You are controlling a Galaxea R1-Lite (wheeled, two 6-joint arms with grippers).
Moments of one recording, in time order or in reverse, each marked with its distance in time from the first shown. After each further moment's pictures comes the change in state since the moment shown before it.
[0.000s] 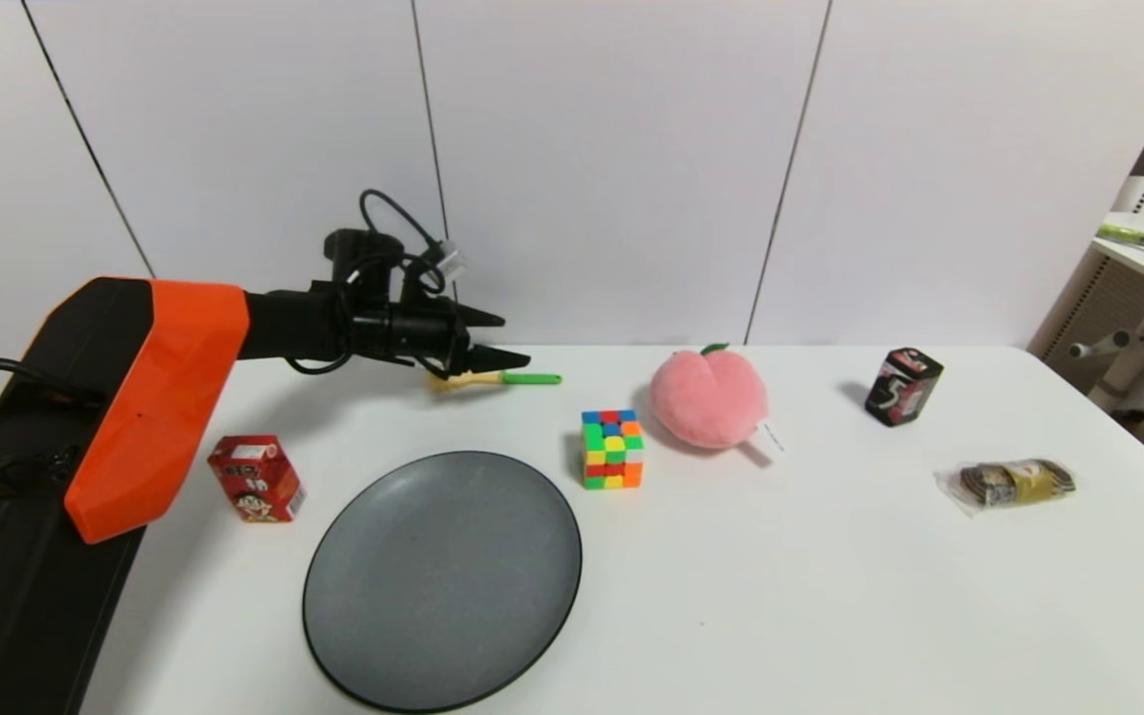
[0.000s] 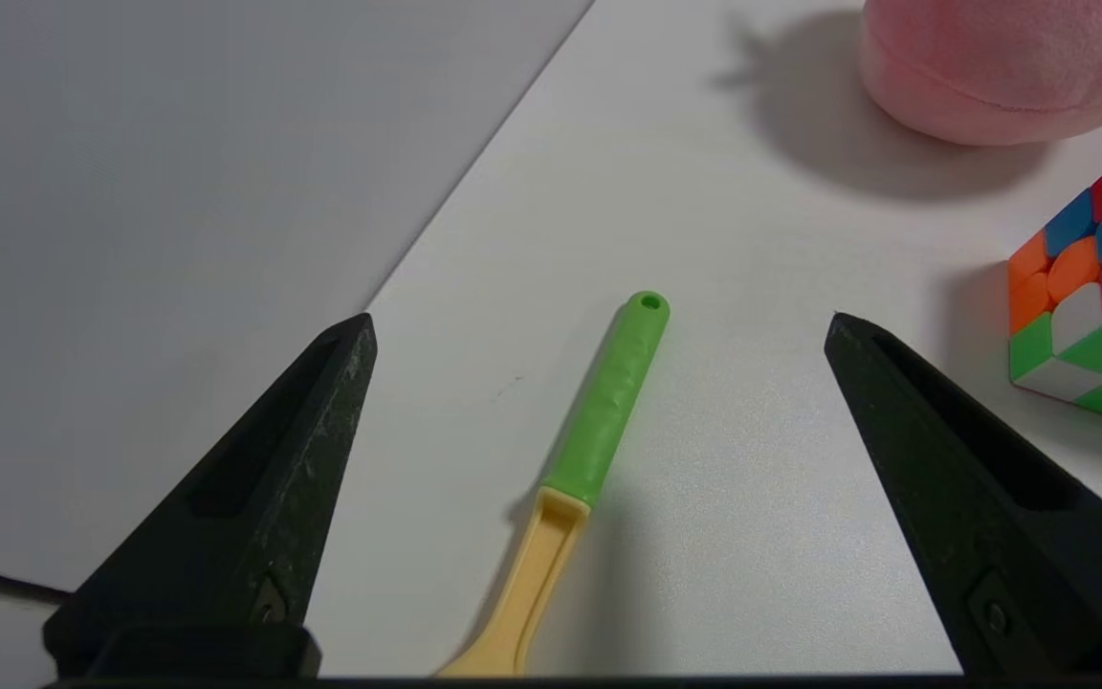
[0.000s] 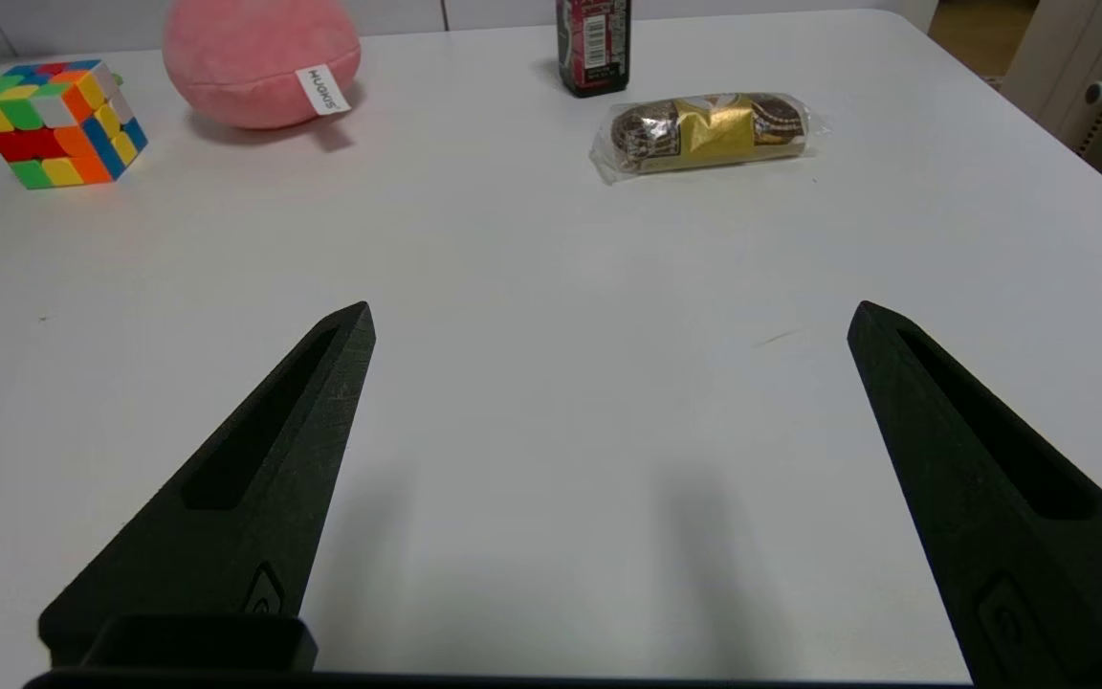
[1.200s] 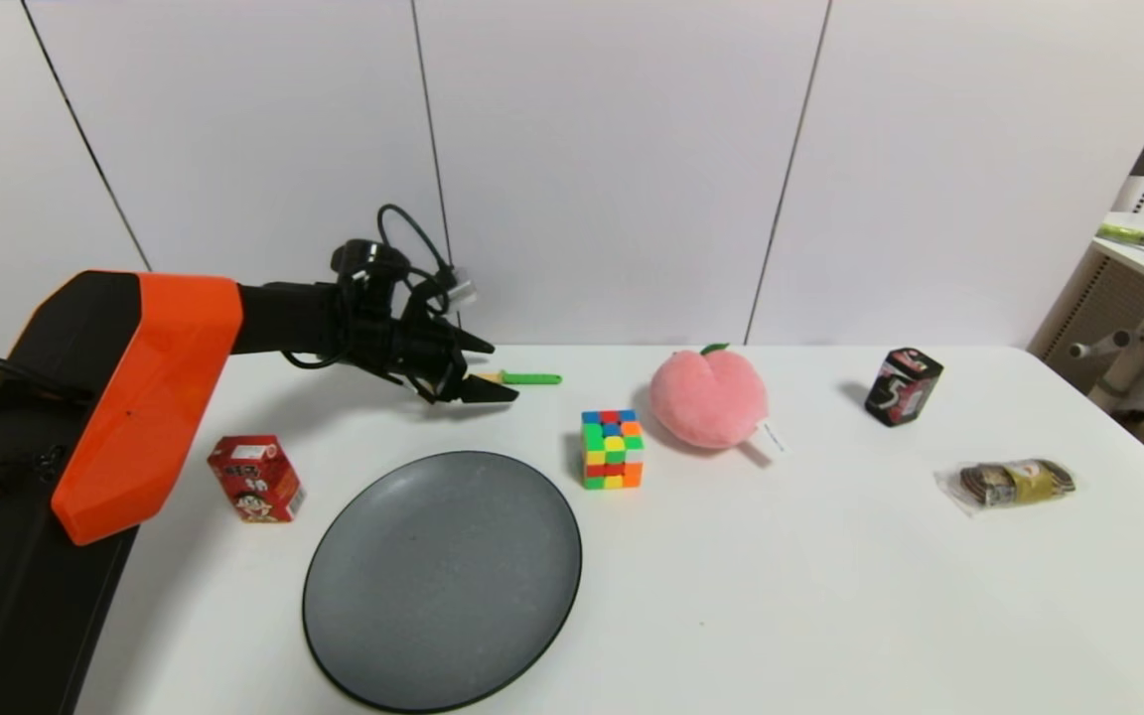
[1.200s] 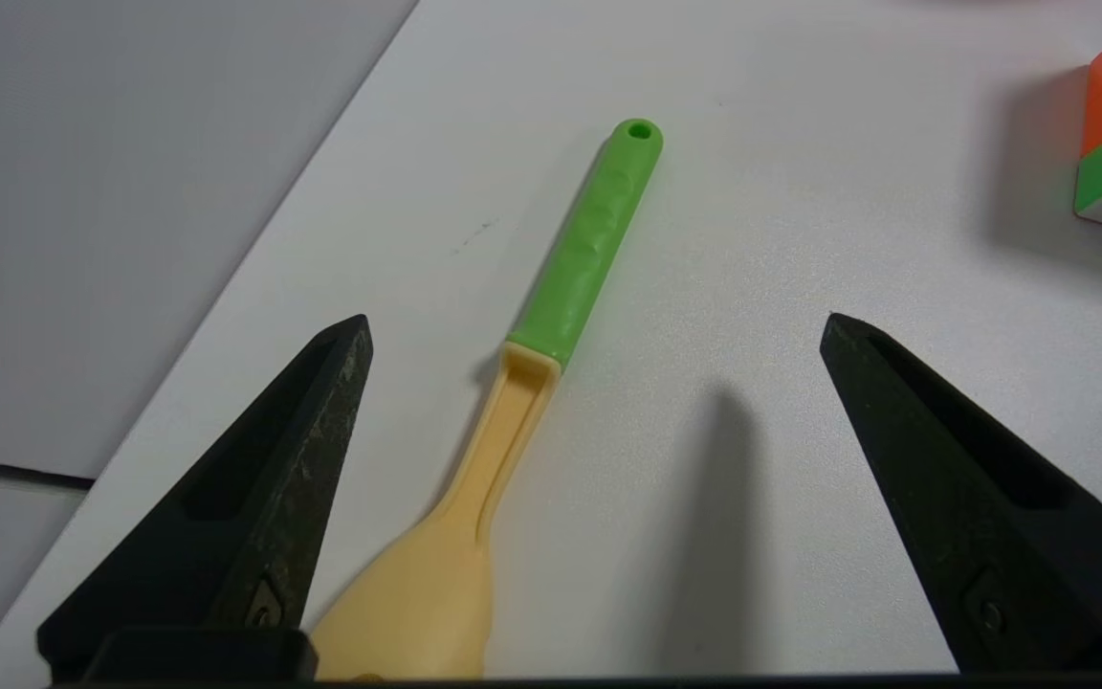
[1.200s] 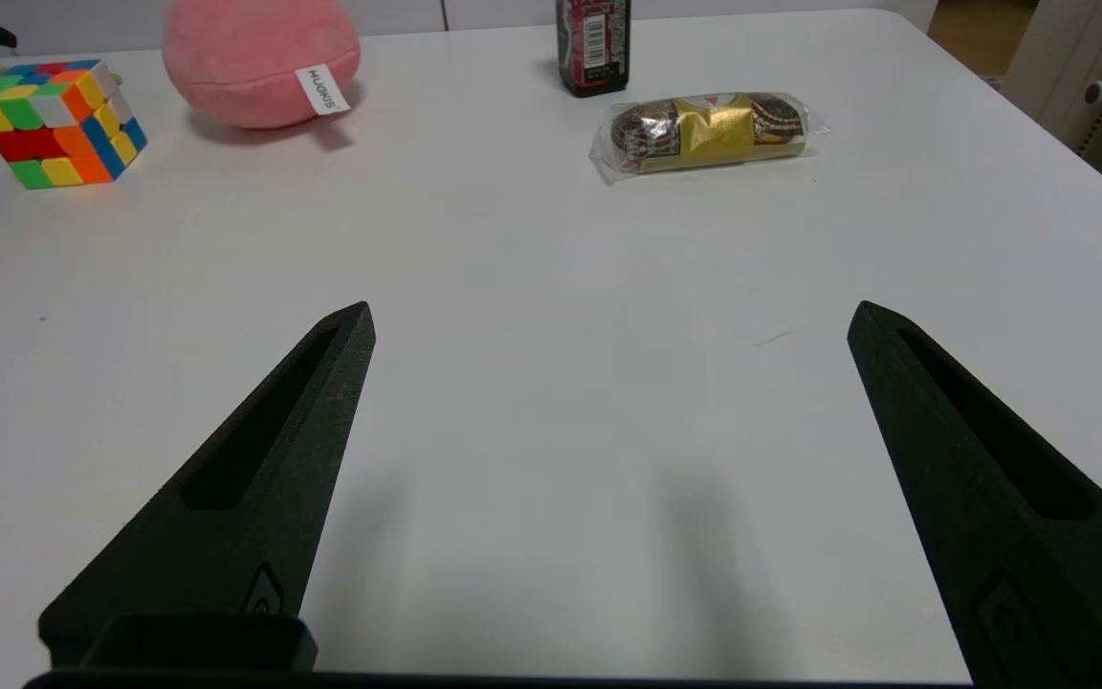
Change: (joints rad) left arm -0.007 -0.018 0.000 0.245 0.130 0.224; right arm 0.000 0.000 0.000 0.000 0.000 0.000
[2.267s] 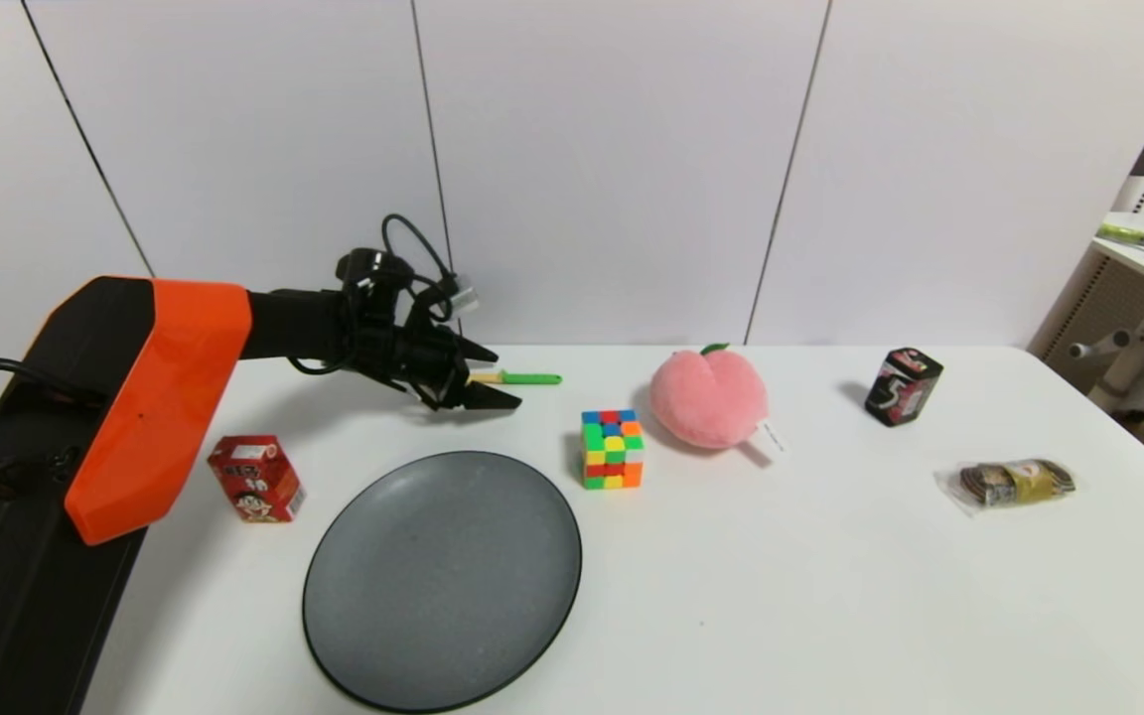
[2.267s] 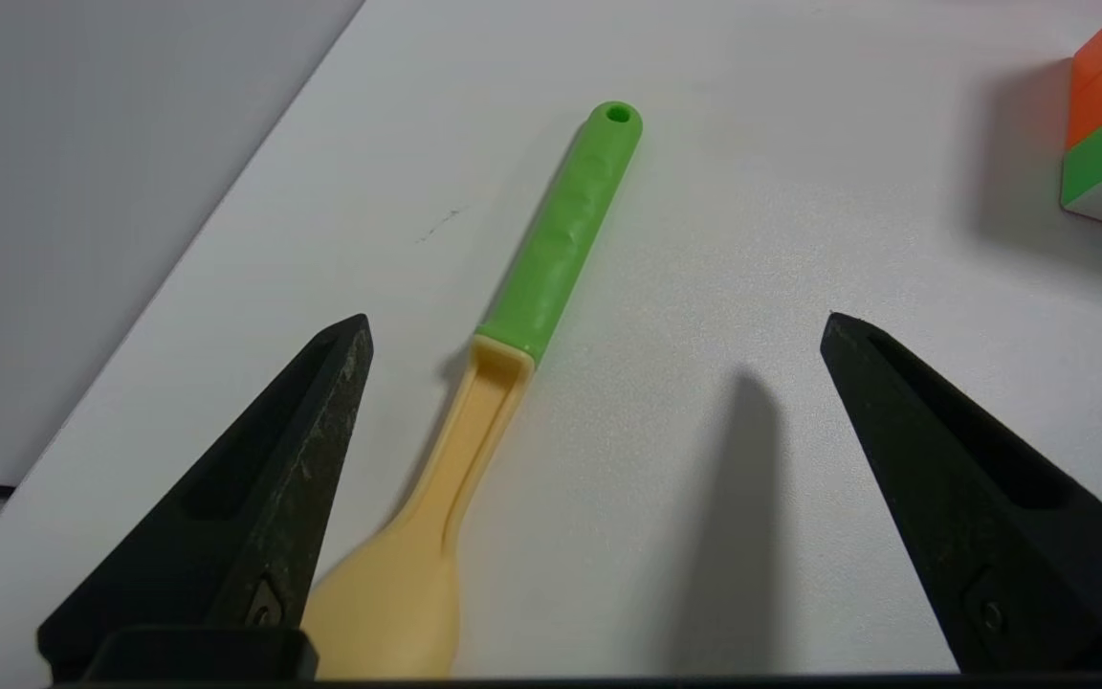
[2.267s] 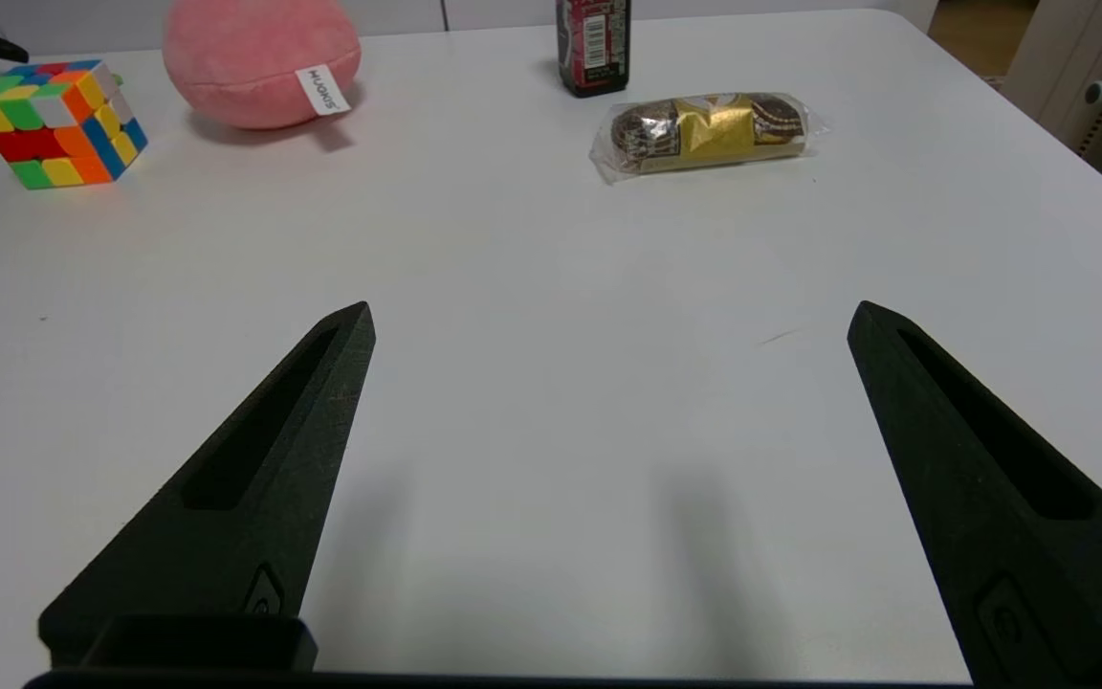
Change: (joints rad) left arm -0.001 0.020 0.000 0.005 -0.033 -0.018; right arm 0.000 0.000 0.000 0.000 0.000 0.000
